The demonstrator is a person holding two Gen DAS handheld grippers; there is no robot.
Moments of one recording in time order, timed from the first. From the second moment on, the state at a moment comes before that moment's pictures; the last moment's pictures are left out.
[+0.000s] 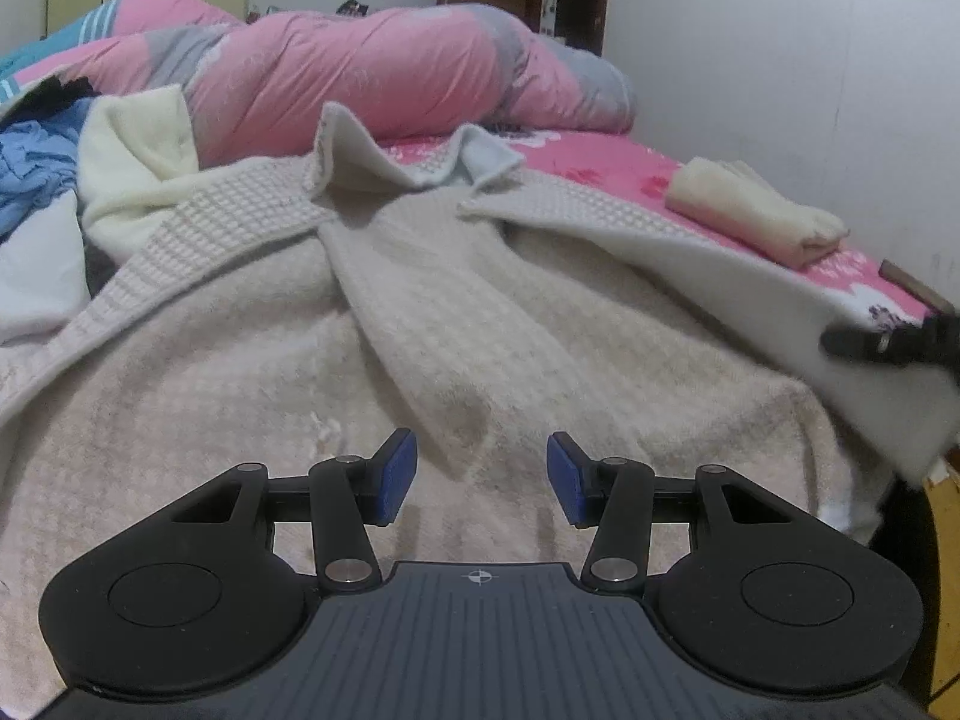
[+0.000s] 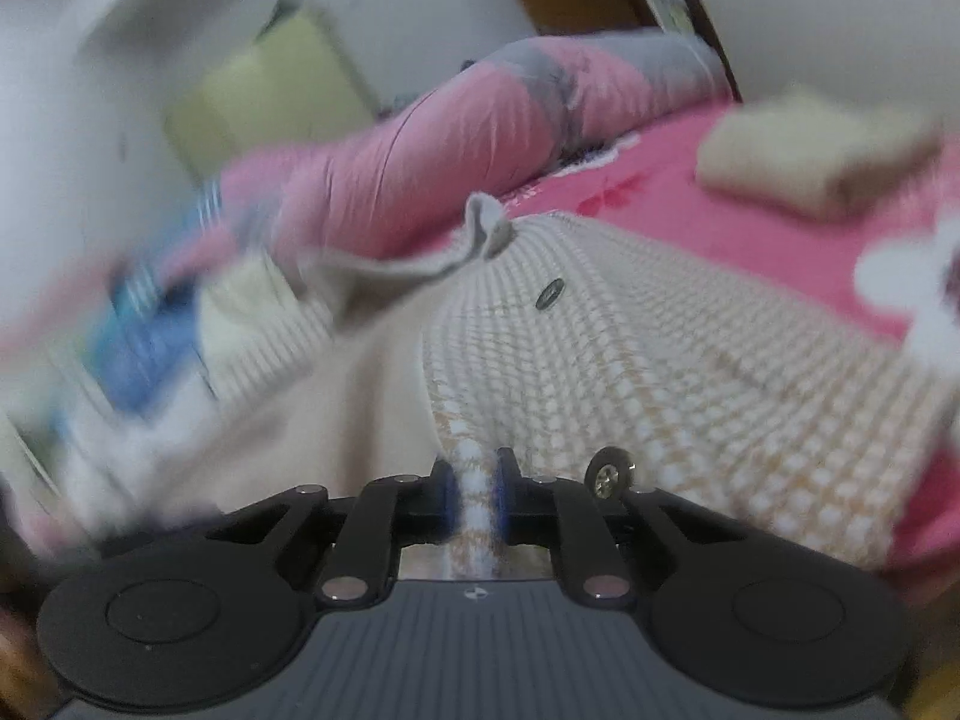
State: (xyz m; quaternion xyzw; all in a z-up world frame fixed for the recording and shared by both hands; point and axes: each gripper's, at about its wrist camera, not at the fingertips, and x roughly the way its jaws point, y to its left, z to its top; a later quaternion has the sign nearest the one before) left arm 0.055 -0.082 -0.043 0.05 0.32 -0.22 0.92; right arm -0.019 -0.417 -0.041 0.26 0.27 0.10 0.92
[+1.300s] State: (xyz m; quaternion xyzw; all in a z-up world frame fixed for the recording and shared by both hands) left arm 0.084 -0.105 -0.066 0.05 0.35 -0.22 0.91; right arm 0.068 -0.589 0.020 0.29 0.11 -0.13 0.94
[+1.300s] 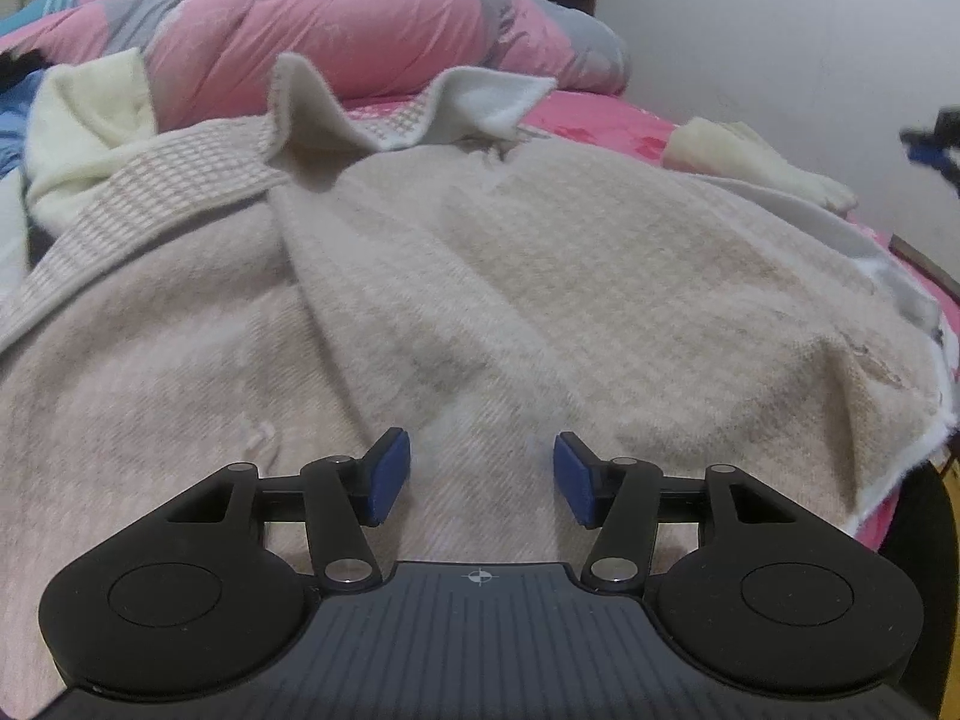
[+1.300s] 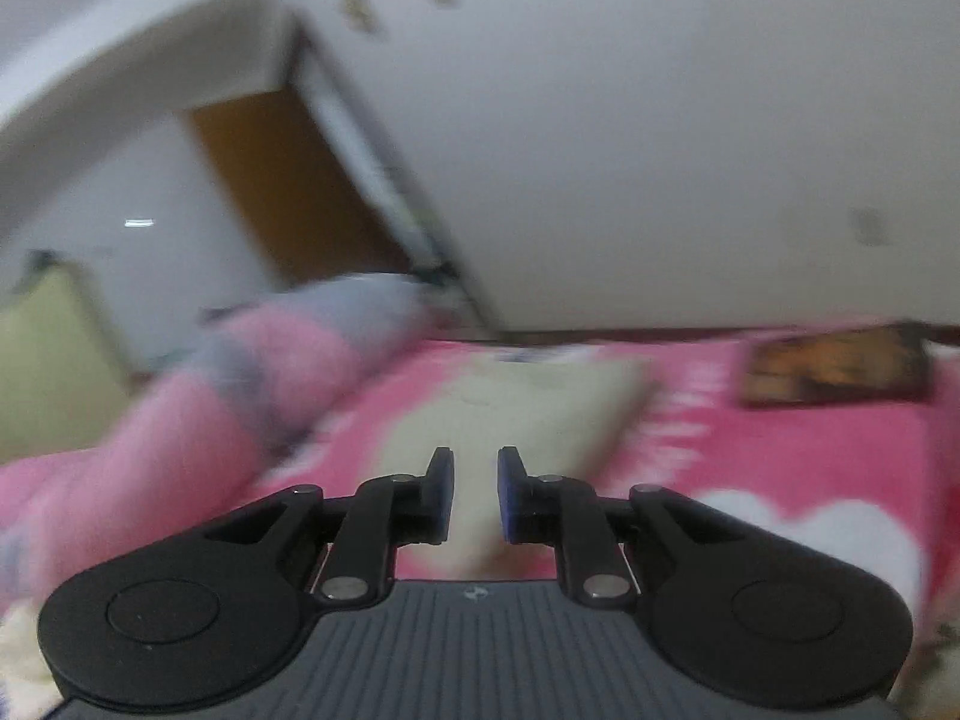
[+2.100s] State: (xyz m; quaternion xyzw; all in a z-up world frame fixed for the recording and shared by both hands) left arm 0.042 0.094 -0.042 -0.04 0.27 0.08 0.96; right arm 0.101 -0.298 -0.047 0.25 0.39 0.28 0.84
